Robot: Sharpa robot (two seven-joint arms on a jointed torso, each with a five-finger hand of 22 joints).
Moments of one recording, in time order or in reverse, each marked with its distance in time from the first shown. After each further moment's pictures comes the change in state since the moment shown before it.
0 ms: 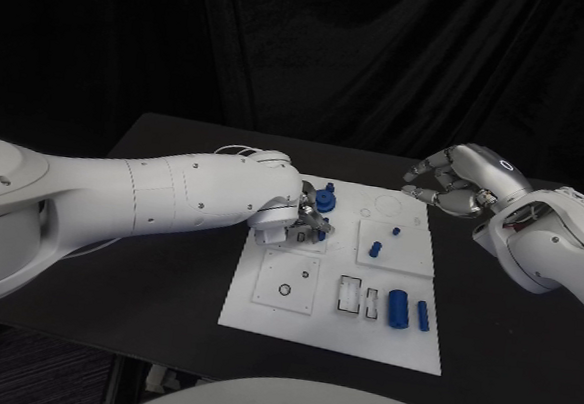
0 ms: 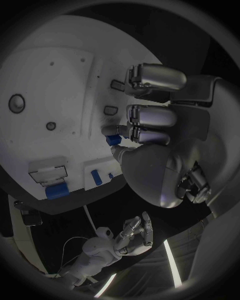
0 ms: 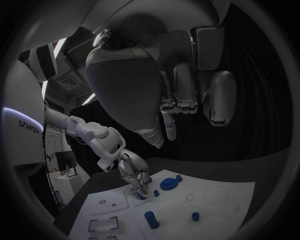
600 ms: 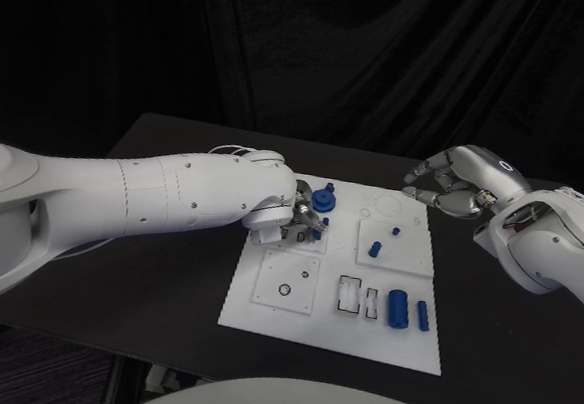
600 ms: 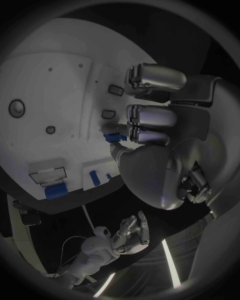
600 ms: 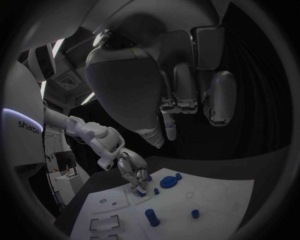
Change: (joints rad) left arm -0.001 -0.023 0.001 0.015 0.000 -0.012 0.009; left_hand 0.020 -0.047 0.135 -0.029 0.114 0.024 -0.002 -0.031 0.024 0.000 0.000 0.000 0.000 0.000 0.000 0.000 0.000 0.000 0.000 0.000 0.000 0.000; right arm 0.000 -0.003 0.000 0.002 0.000 0.014 -0.009; right_hand 0.001 0.001 0.000 0.000 0.000 0.000 0.000 0.000 0.000 0.000 0.000 0.000 0.000 0.000 0.000 0.000 0.000 0.000 0.000 0.000 0.000 0.000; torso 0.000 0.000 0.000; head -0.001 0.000
